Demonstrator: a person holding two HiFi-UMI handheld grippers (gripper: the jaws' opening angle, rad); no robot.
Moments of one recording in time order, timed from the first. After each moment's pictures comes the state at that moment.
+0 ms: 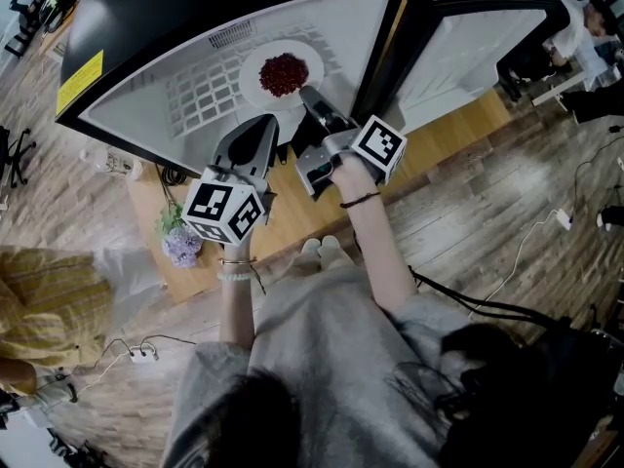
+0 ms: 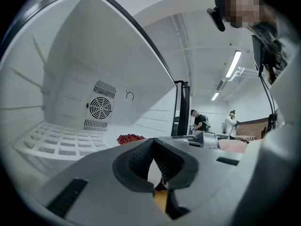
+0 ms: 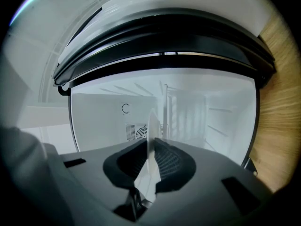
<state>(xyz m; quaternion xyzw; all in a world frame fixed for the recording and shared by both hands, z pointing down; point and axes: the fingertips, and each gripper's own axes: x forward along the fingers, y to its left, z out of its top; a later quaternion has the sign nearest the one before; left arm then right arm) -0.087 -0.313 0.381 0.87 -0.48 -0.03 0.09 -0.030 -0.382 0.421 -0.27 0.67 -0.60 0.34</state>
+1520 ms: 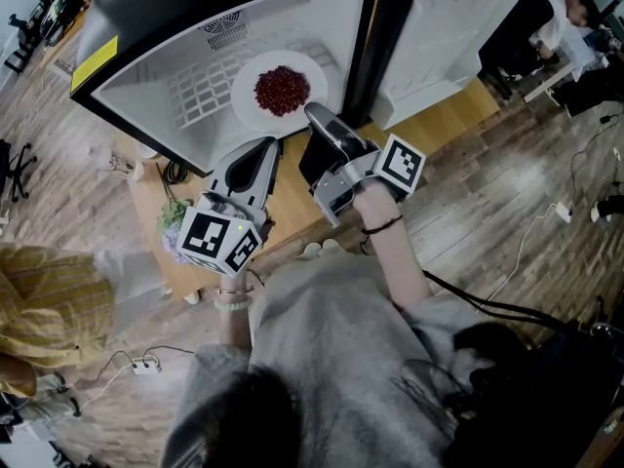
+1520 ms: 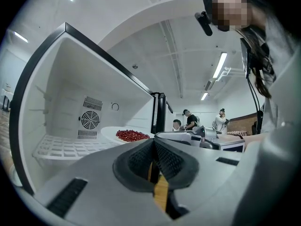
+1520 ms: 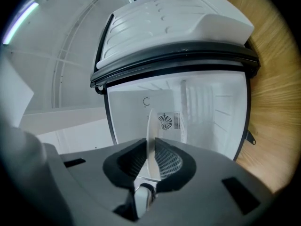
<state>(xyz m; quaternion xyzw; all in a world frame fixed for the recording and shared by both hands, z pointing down) -0.068 -0.232 0.346 0.89 -0.44 -0.03 0.05 -0.009 -0.298 0.369 -0.19 0.69 -0.60 0.36</state>
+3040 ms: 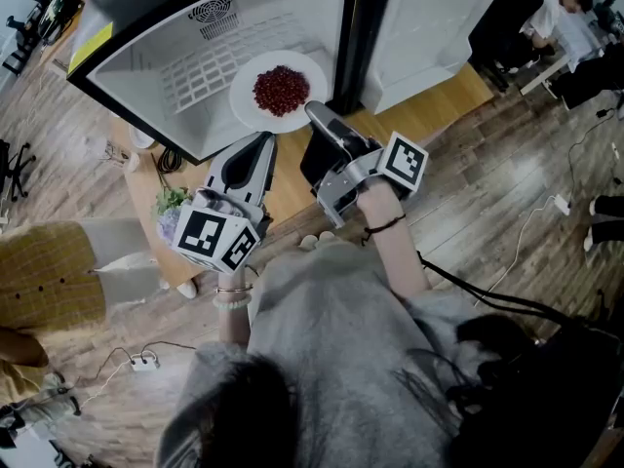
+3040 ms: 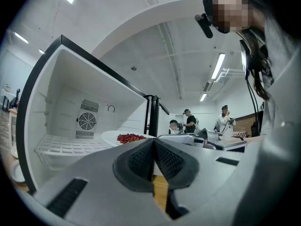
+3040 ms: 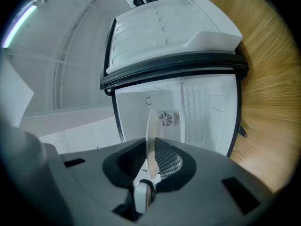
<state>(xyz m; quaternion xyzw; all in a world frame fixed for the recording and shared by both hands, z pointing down) -0.055 -0.227 0.336 0.89 -0.45 -0.03 0.05 0.008 -0.289 0.367 -0.18 0.68 -0.62 0.35</state>
